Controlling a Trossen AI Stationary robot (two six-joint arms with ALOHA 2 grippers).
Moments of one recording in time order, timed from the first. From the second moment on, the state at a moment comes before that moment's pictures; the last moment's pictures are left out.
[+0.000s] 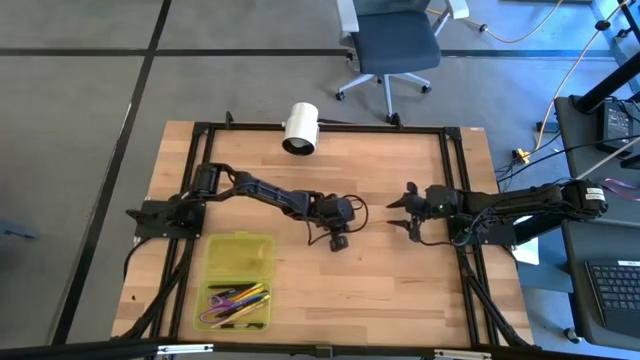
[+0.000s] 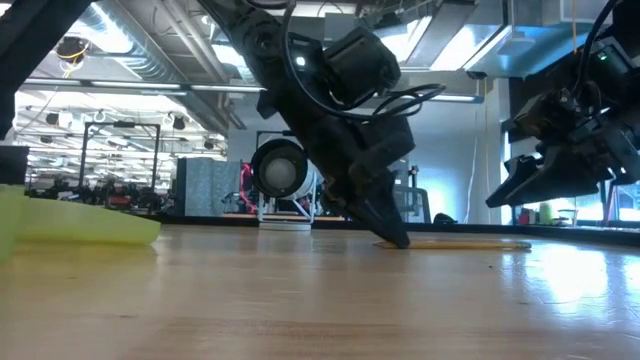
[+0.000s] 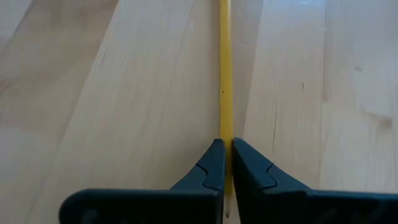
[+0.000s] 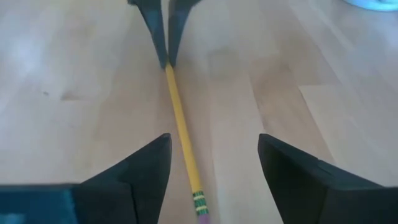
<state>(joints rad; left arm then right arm) -0.02 2.17 1.36 -0.15 -0.01 -0.28 -0.12 0.79 0.01 0.27 -0.06 -0.03</state>
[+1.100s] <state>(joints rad) -0.02 2.12 1.36 -0.35 0.10 -0.33 -0.12 0.79 0.01 0.32 -0.08 -0.05</state>
